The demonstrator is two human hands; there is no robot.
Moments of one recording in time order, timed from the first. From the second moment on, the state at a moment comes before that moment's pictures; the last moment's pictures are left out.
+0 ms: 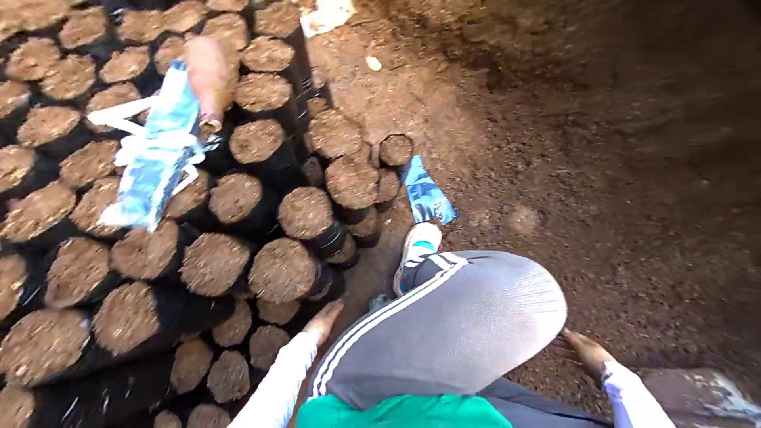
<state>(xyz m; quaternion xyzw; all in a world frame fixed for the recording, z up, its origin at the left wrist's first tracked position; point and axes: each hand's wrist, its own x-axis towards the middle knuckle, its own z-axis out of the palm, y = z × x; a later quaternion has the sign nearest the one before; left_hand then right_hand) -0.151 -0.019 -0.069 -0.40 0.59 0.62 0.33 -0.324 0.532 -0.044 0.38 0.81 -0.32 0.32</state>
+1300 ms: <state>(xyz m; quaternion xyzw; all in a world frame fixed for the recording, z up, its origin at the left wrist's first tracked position) -0.529 0.219 -0.117 -0.16 0.56 0.73 0.35 -0.489 0.346 -0.095 0.23 0.68 -0.66 0.23</state>
